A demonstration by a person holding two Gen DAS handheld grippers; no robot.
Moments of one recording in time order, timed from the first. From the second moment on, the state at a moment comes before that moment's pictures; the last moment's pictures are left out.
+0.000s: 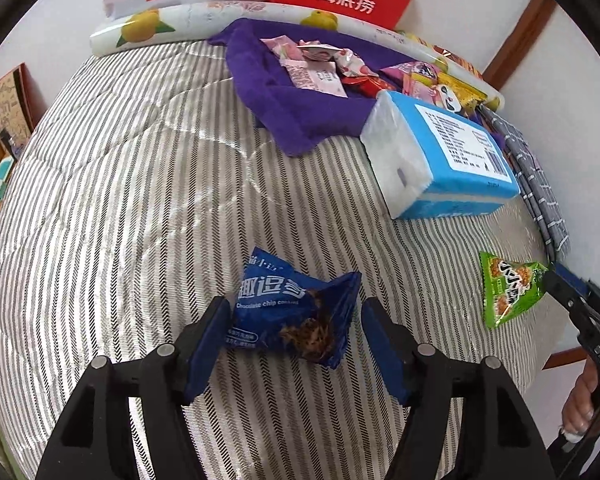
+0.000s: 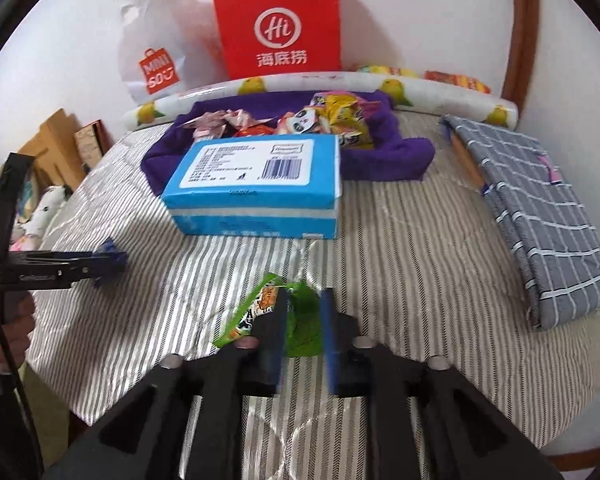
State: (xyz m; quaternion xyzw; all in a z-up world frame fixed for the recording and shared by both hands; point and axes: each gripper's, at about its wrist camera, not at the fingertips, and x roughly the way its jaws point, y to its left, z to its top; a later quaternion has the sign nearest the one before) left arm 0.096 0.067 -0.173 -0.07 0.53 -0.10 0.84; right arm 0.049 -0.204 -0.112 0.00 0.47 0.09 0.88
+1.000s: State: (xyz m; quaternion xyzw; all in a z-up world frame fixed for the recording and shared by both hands) left arm 0.093 0.052 -0.169 -0.03 0.50 -0.06 0.86; right arm 0.061 -0.187 -0.164 -0.02 0.49 0.16 0.86
